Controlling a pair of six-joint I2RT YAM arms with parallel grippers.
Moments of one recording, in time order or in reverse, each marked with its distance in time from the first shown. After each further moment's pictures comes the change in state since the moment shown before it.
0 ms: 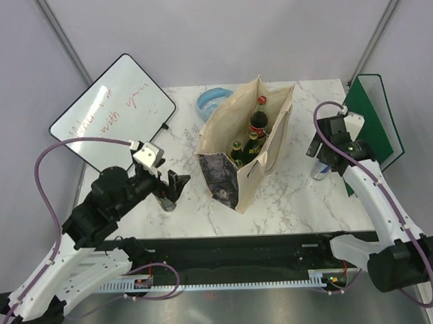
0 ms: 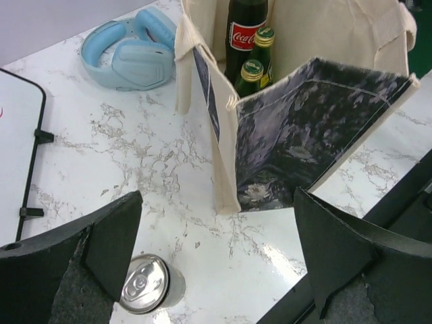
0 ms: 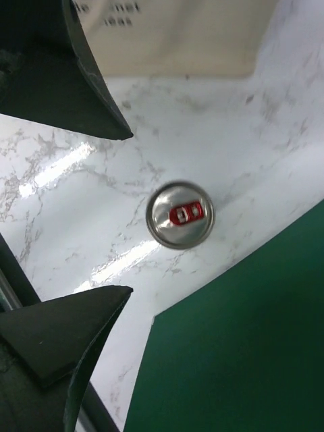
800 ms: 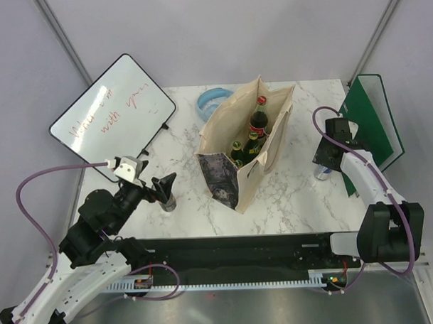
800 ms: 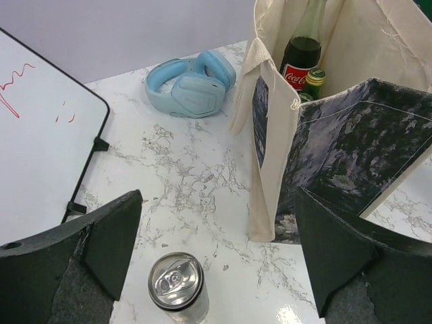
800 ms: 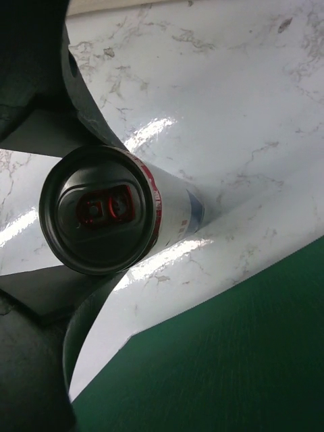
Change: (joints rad) left arm 0.000 -0.264 -0.222 0.145 -0.185 0.014; right arm -0.261 0.203 -0.170 0.247 -0.270 -0.188
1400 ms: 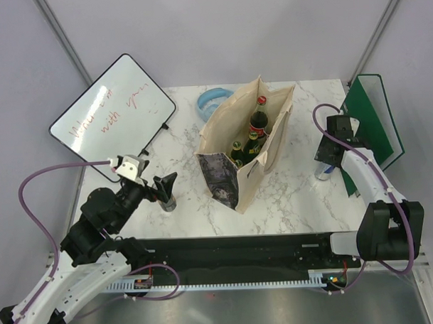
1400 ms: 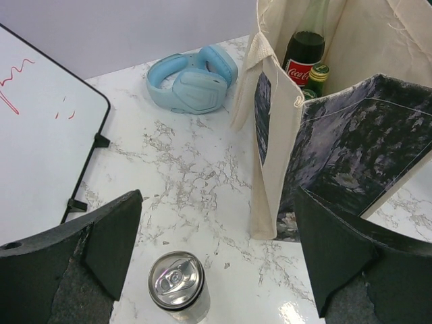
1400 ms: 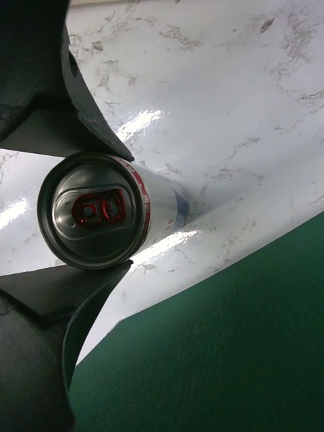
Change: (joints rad) left arm 0.000 0.015 0.000 0.000 -0.013 0.000; right arm -0.013 0.013 0.026 0.012 0.031 -0.051
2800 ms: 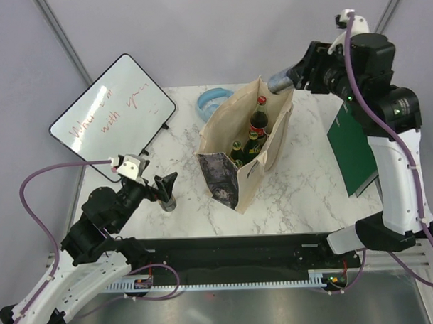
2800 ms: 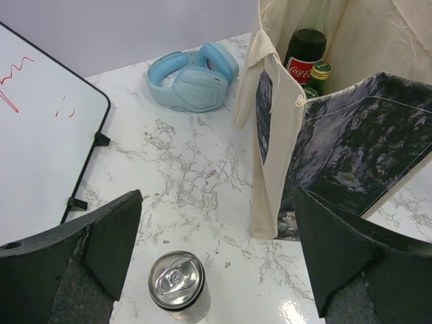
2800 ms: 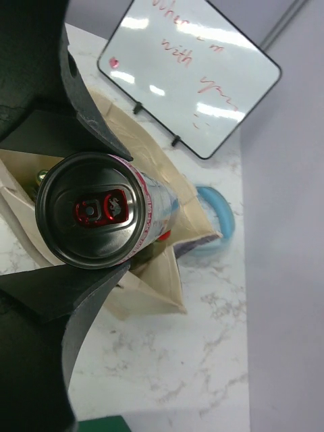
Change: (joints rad) left arm 0.000 0.008 0.000 0.000 -0.002 0.000; right arm 0.317 0.116 1.240 -0.362 -0.294 -0.025
